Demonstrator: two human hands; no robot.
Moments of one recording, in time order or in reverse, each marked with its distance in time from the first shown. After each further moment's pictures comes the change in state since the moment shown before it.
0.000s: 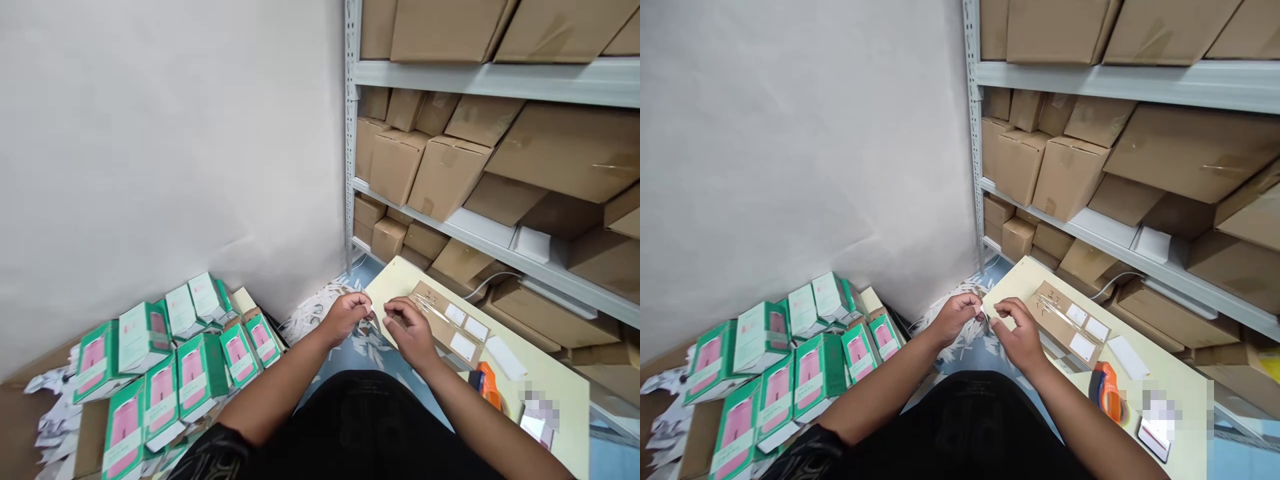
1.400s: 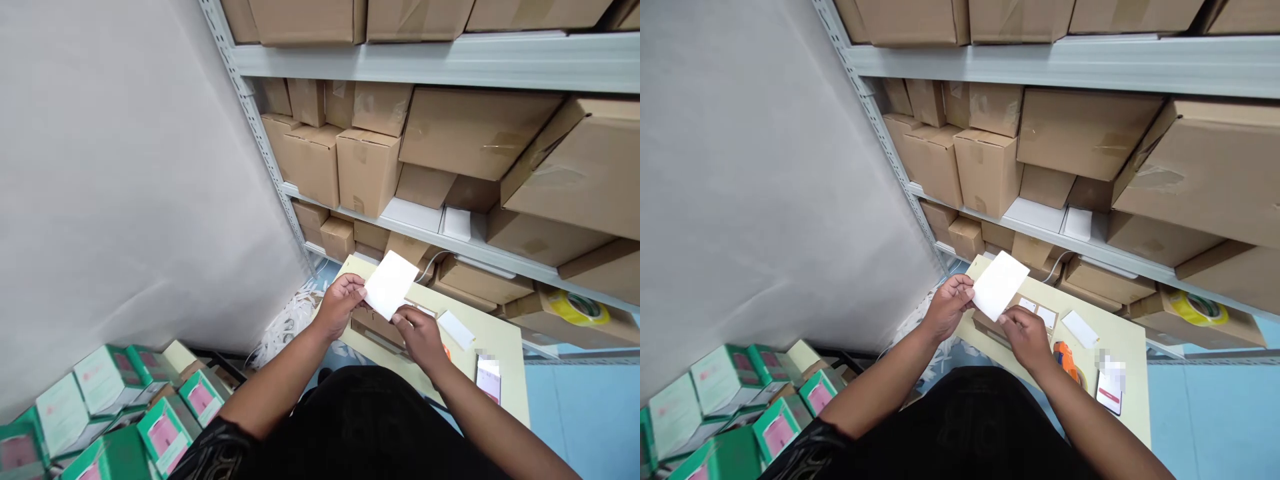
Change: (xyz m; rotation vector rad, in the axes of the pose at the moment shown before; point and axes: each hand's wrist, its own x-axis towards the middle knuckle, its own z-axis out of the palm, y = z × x) left_hand 0.126 -0.002 0.119 -0.215 -0.101 -0.073; right_hand 0.017 0.028 -0.137 -0.048 0.167 0.215
